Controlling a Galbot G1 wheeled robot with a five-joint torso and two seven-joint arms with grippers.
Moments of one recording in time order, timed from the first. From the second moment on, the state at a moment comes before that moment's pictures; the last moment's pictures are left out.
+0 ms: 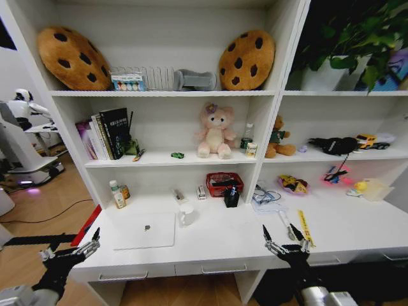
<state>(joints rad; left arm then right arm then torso) 2.07 -1.26 -1.08 -2.50 -0.58 0.21 -0.17 -1.96 1.30 0.76 2.30 0.31 0.19 -0.01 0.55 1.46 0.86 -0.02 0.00</state>
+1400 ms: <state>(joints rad) 2.07 -1.26 -1.08 -2.50 -0.58 0.21 -0.17 -1.96 1.30 0.76 2.30 0.31 0.19 -0.01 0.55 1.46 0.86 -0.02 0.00</state>
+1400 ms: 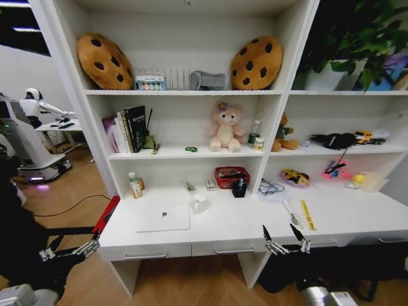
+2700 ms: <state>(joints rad) 2.07 -1.26 -1.08 -2.50 -0.58 0.21 -0.17 -1.96 1.30 0.76 2.30 0.31 0.19 -0.01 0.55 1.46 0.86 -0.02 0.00</state>
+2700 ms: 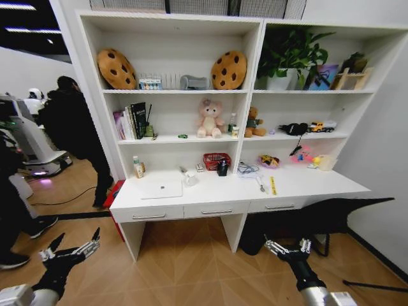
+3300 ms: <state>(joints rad) 2.07 -1.26 -1.08 -2.50 -0.58 0.21 -0.17 -1.96 1.30 0.76 2.30 0.31 0.19 -0.01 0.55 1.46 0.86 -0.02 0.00</state>
